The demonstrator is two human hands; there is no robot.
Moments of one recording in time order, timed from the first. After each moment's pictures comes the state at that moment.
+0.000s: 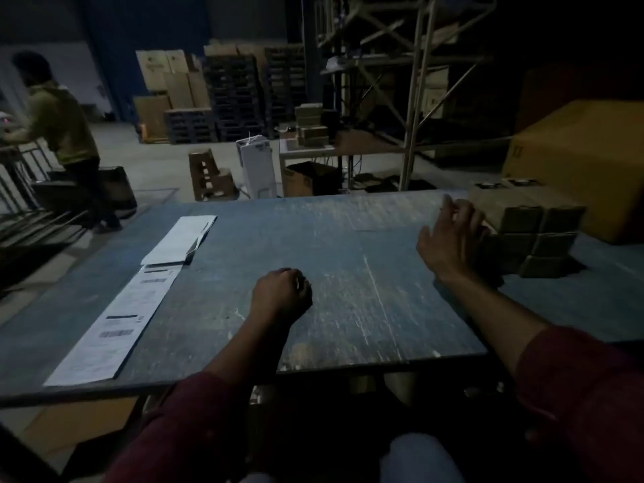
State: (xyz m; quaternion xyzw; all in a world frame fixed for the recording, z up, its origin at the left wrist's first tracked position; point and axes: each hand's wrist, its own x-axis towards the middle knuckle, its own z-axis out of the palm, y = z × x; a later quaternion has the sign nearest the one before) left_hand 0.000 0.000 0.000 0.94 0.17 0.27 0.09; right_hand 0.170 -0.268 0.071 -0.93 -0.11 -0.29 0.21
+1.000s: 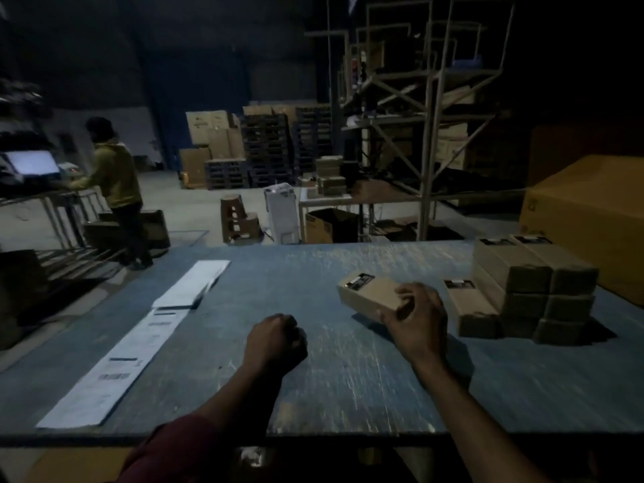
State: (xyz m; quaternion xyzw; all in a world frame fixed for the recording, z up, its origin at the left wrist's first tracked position) left_hand 0.003 -0.009 0.002 0.93 0.23 0.27 0.09; right_hand 0.122 -0.249 0.039 -0.80 -0.22 -0.25 0.51
